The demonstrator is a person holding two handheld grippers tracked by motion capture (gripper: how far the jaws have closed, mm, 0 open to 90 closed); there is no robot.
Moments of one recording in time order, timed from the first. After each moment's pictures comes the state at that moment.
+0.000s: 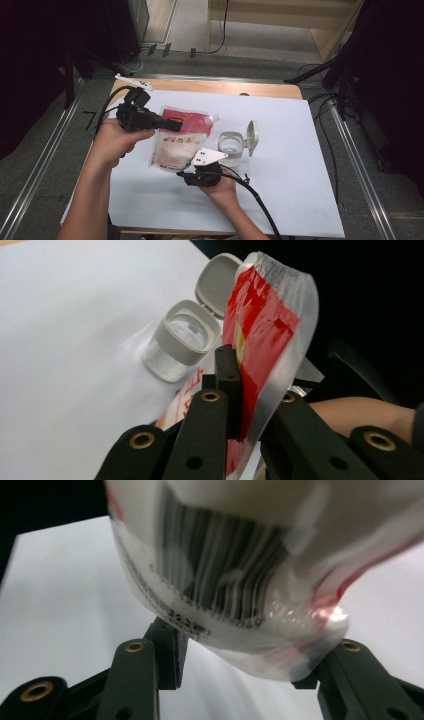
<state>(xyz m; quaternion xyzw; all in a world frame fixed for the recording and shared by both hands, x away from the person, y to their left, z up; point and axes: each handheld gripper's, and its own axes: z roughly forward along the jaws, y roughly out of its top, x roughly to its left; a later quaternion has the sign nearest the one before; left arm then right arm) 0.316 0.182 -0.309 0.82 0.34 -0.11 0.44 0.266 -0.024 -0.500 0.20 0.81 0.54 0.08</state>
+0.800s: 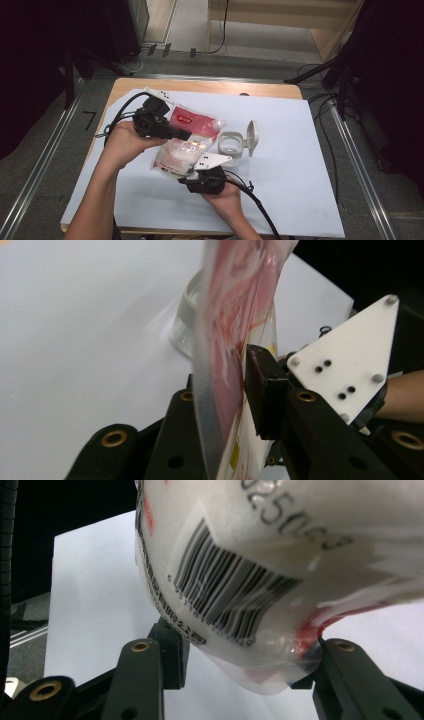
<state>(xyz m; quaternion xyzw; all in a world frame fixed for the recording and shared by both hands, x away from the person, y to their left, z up) 0.315 0.151 -0.327 0.88 0.30 -0.04 0.36 0.245 -0.034 -0.486 0.23 0.82 0.52 0.04</state>
